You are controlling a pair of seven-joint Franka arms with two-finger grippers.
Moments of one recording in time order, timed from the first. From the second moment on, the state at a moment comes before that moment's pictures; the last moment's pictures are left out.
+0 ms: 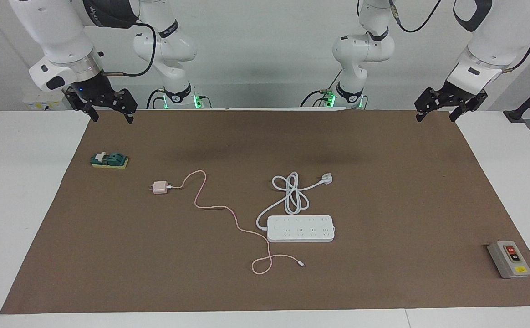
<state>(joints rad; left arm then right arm) -0.05 0.00 0.01 -1.53 0.01 1.47 0.05 -0.11 -0.07 0.06 -1.69 0.01 1.55 0.08</state>
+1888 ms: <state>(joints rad) -0.08 0.00 0.01 -1.57 0.01 1.56 0.05 -0.32 0.40 0.05 -1.91 0.75 1.79 0.77</state>
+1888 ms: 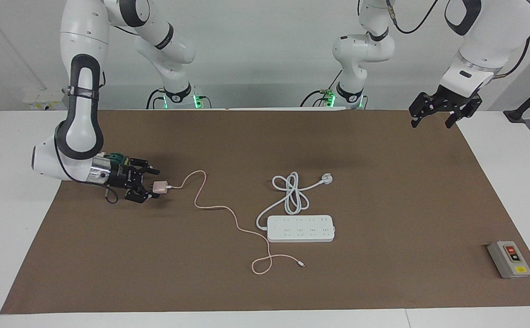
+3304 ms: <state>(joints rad) -0.16 0.09 0.00 -1.62 -0.04 1.74 -0.04 -0.33 0.41 0.05 -2.00 0.75 1.89 0.60</state>
